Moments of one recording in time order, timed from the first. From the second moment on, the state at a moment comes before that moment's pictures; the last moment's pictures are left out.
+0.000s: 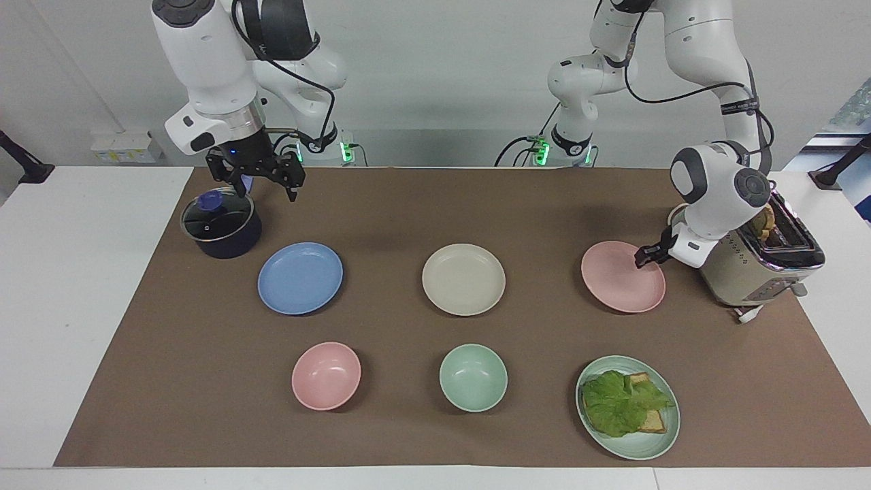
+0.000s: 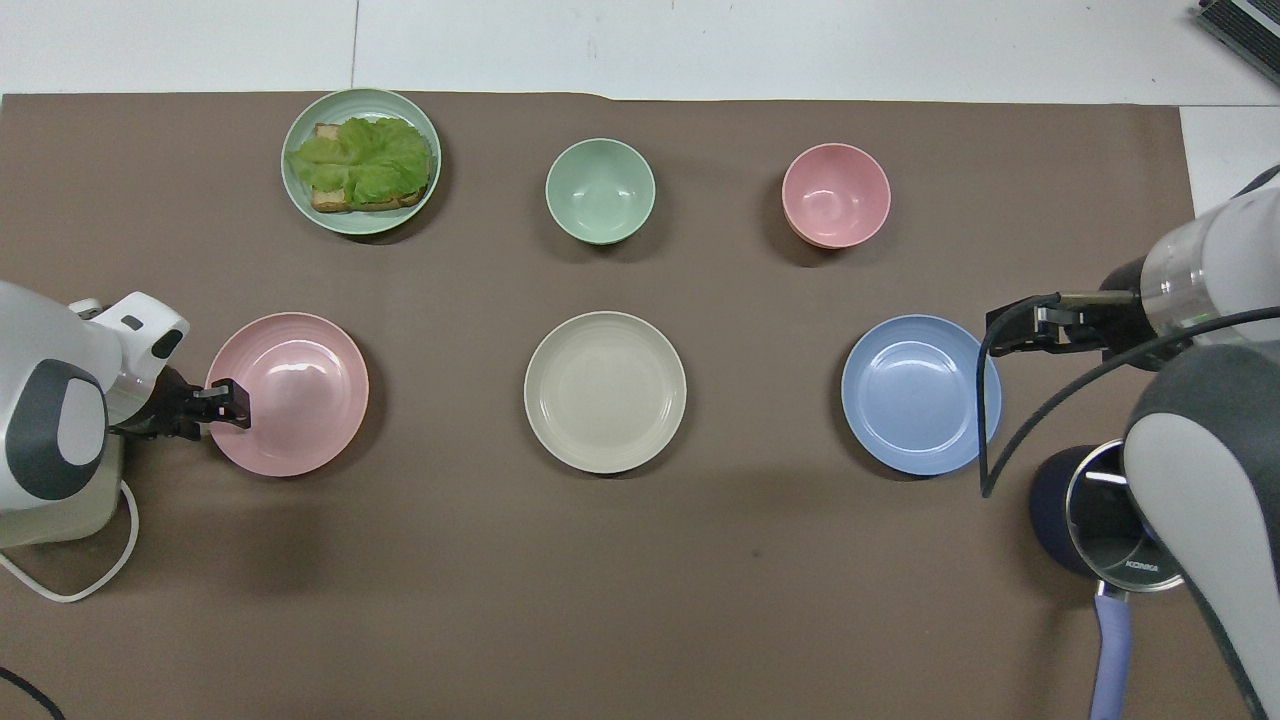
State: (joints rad) left arm 0.17 0.16 -0.06 -2.16 -0.02 2.14 -0.05; right arm 0.02 -0.02 0.09 -1.67 -0.02 1.64 0.20
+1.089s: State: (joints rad) left arm 0.15 0.14 -0.08 -1.95 -0.09 1.84 -0.05; right arm 0.02 -0.02 0.09 -1.67 -0.02 1.64 0.20
